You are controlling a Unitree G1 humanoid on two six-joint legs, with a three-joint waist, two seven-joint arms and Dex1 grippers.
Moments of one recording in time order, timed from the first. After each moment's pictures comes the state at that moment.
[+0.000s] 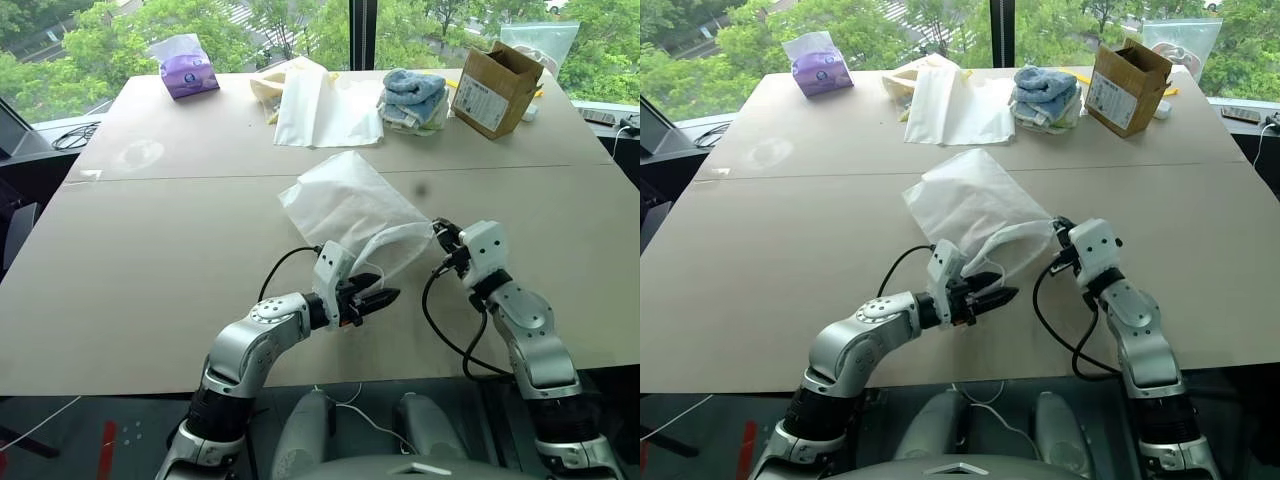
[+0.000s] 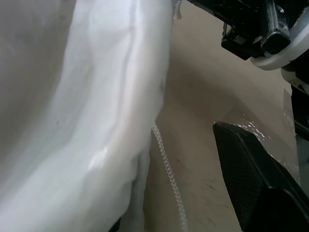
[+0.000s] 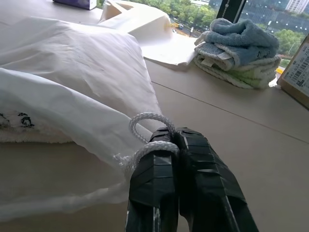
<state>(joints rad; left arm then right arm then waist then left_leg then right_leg) -0.21 0.26 -0.19 -0.30 -0.53 0.81 -0.58 -0.13 -0.27 0.05 -0.18 0.04 0.09 0.34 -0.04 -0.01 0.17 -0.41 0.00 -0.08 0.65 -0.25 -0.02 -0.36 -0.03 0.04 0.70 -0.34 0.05</state>
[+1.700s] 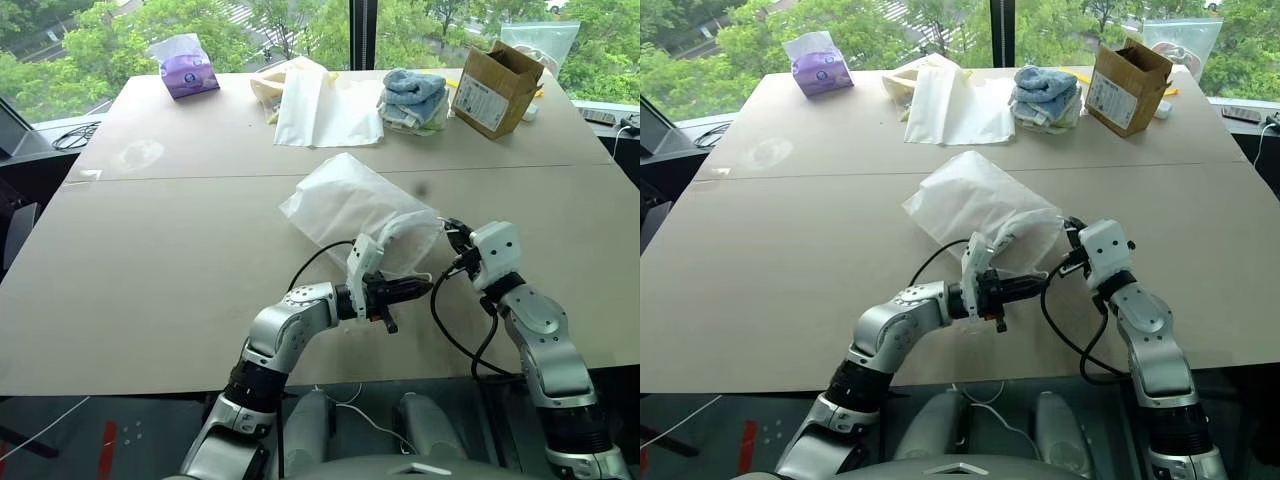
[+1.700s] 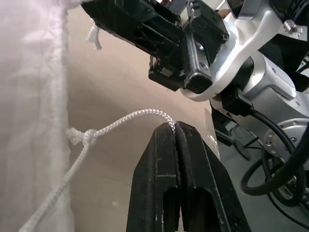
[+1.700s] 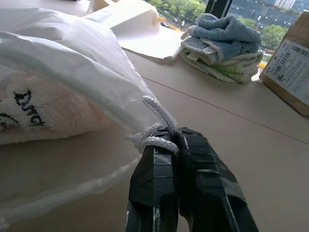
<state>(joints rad) -0.33 0.13 -0.24 -0.07 -0.55 0.64 -0.81 -0.09 -0.30 0.02 -0.26 0.04 0.15 0.32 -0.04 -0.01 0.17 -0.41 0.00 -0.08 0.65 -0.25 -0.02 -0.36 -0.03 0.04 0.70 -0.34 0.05</state>
